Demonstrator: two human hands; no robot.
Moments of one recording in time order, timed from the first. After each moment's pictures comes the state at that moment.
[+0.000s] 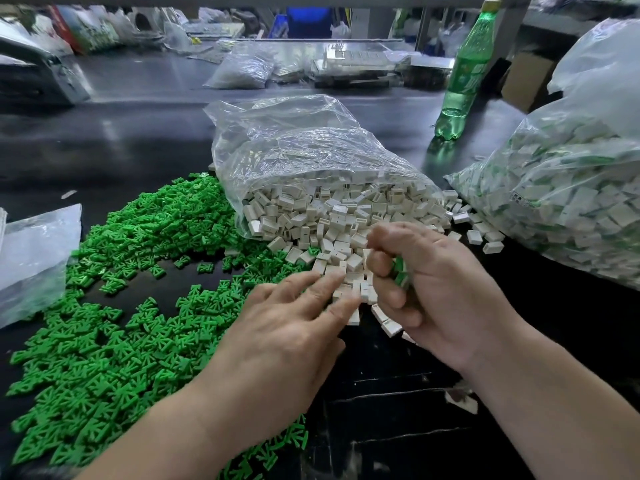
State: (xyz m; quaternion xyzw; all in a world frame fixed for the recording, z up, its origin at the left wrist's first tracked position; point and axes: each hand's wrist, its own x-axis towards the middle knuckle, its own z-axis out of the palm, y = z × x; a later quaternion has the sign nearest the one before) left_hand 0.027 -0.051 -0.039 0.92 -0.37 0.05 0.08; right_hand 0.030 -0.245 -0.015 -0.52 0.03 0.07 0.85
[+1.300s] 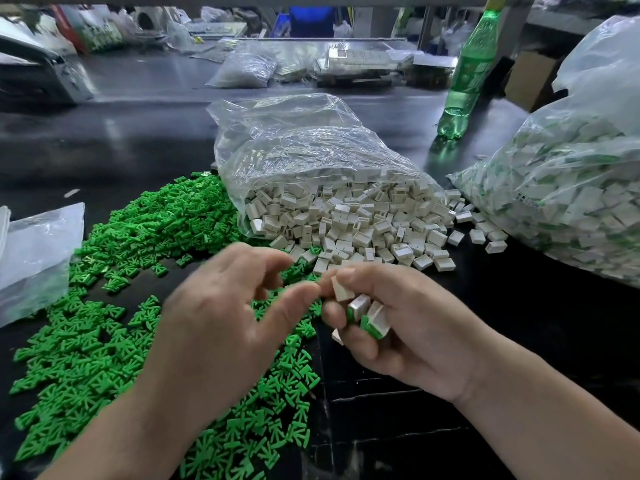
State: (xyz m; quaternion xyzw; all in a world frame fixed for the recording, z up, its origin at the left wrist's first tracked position) left_hand 0.030 -0.028 -0.018 0.91 -0.24 0.20 0.25; right_hand 0.018 -0.227 -0.017 -0.56 0.00 0.25 0.79
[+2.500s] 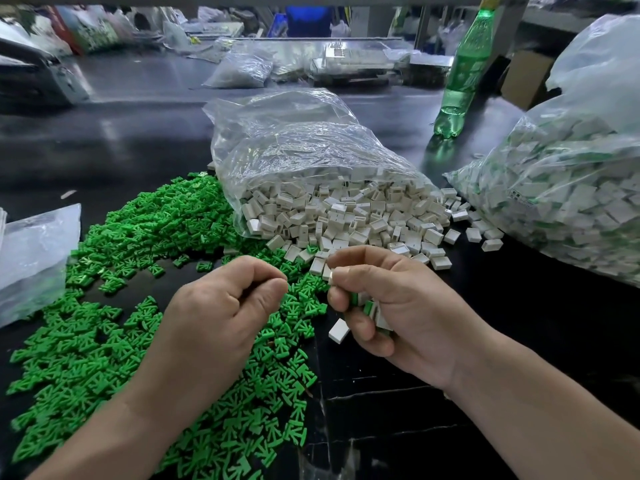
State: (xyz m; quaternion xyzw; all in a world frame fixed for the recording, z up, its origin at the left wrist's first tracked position) left_hand 0.036 -0.020 -0.031 0.89 -0.17 0.11 0.41; right_hand 0.022 -0.228 -0.024 -0.56 0.04 0.16 0.82
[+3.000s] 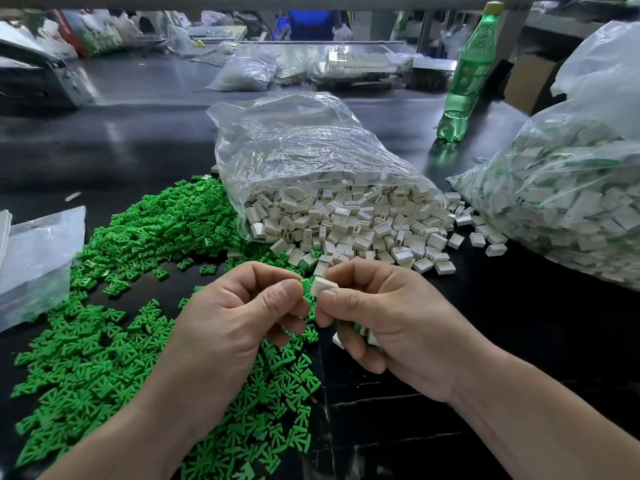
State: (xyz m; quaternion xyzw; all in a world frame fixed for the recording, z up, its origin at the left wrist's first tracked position) left_hand 0.036 -0.029 -0.034 0.68 -0.08 -0.09 0.72; right_hand 0.018 -0.223 -0.024 -0.63 -0.05 0.15 0.76
